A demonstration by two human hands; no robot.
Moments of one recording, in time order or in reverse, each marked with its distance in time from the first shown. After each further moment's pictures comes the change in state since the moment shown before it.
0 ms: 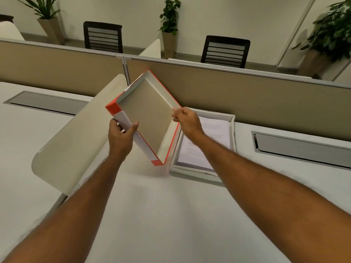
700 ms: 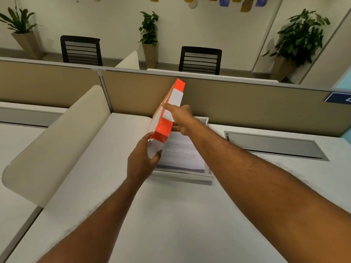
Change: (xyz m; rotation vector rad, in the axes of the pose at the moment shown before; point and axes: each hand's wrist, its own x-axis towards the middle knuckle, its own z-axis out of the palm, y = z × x) left_hand -0.104 0.013 0.068 0.549 -0.231 0.370; right_hand -0.016 -0.045 -0.058 0.355 0.006 0.342
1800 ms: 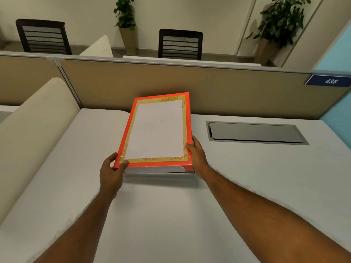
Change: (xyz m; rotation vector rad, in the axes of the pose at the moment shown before) left_hand -0.014 -0.047 0.072 -0.479 -0.069 -0.526; right_hand 0.011 0.161 -0.167 -0.011 0.149 0.005
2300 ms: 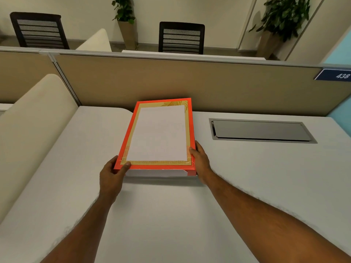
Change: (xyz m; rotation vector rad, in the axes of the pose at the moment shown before) left_hand 0.006 -0.009 0.001 0.013 -0.050 0.009; right_hand 0.007 0.022 -0.002 0.049 -0.010 0.009
